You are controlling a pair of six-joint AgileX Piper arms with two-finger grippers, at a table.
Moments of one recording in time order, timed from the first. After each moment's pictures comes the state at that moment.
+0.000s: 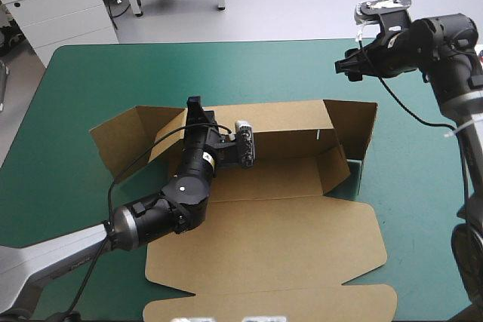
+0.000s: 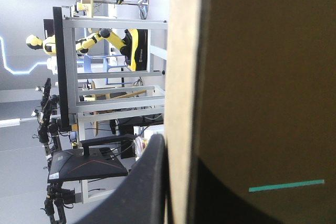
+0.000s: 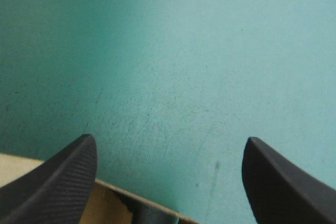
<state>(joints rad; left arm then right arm) -0.97 1.47 -1.01 1.41 0.79 -0.37 0.18 1.66 -1.90 0.04 1.14 -0.07</state>
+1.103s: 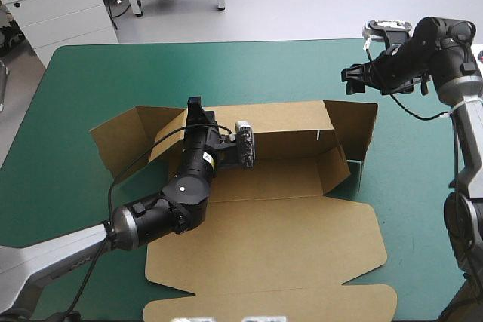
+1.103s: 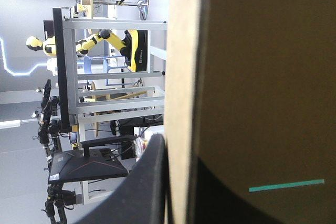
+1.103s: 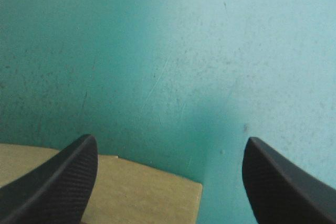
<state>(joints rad) -0.97 1.47 -1.01 1.41 0.79 -0.37 0.05 1.79 -1.88 0.22 1.24 -0.09</state>
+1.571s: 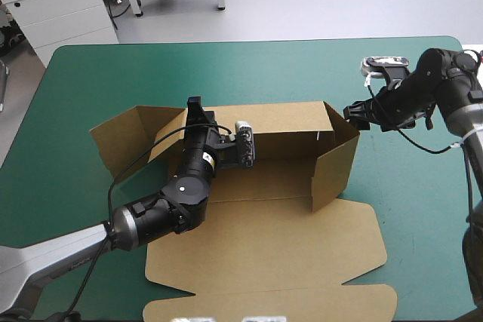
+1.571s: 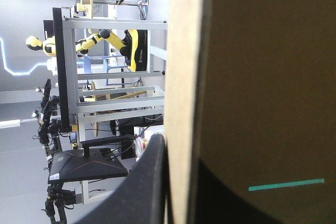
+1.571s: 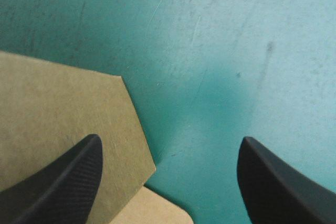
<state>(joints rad) -0.97 1.47 -1.01 1.41 0.79 -0.37 0.05 1.62 -1.56 0.26 1.23 -0.19</state>
